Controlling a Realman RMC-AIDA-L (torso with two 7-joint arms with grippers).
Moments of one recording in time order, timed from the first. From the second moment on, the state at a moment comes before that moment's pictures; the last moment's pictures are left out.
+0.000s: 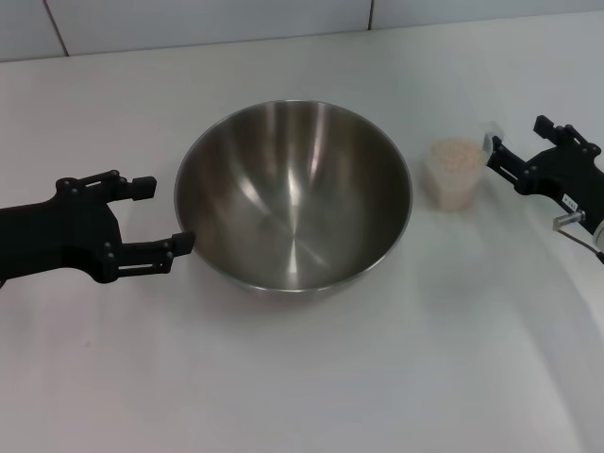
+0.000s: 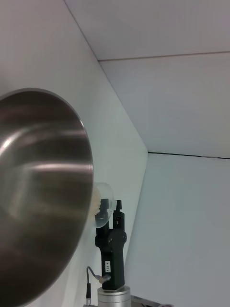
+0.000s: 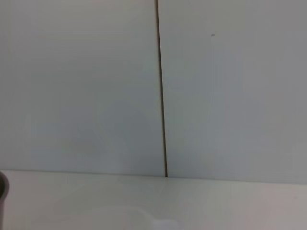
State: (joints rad) left arm -0.21 -2.07 1.20 1.23 1.79 1.41 -1.62; right arm 0.33 2.05 -1.46 -0.20 -0.33 -0.98 0.47
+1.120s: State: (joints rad) left arm -0.24 -2.06 1.20 1.19 1.79 1.41 -1.61; right arm 0.33 2.07 -1.45 -0.22 -0.33 -1.01 0.37
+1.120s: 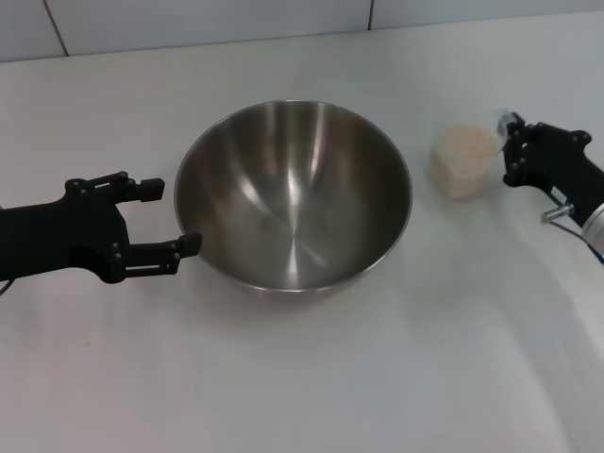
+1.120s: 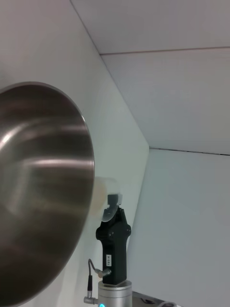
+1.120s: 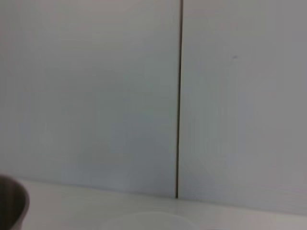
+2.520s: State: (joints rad) left arm -0.26 -2.06 1.22 1.28 1.84 1.41 -1.62; right arm 0.34 2.09 -2.05 -0.54 -0.10 -1.13 -1.39
